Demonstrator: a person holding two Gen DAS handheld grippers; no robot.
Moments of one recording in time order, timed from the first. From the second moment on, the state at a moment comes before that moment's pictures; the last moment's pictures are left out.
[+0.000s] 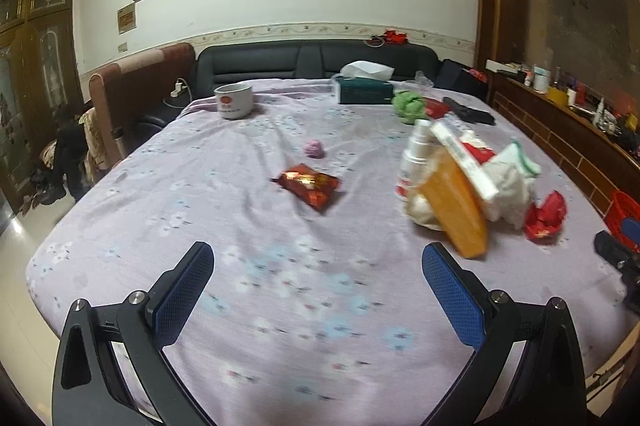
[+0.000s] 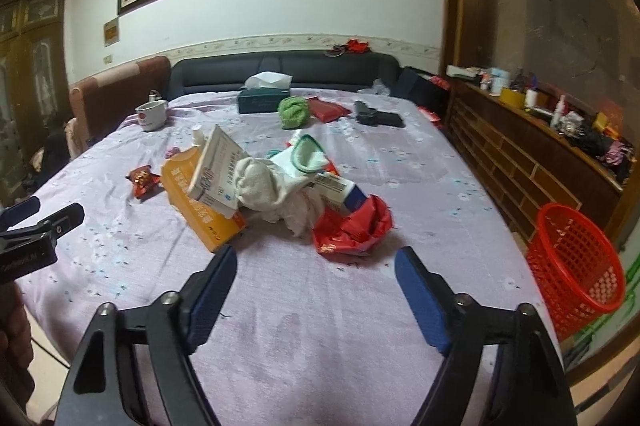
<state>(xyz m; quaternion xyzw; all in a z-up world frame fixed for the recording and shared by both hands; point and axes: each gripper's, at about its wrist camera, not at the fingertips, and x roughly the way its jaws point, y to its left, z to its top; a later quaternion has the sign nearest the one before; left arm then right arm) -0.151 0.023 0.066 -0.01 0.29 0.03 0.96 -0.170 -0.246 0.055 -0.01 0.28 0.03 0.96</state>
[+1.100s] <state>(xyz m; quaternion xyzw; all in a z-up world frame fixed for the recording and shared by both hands) 0.050 0.051 0.012 -0.06 0.45 -0.01 0.89 -0.065 -0.318 0.057 0.18 0.38 0.09 0.90</state>
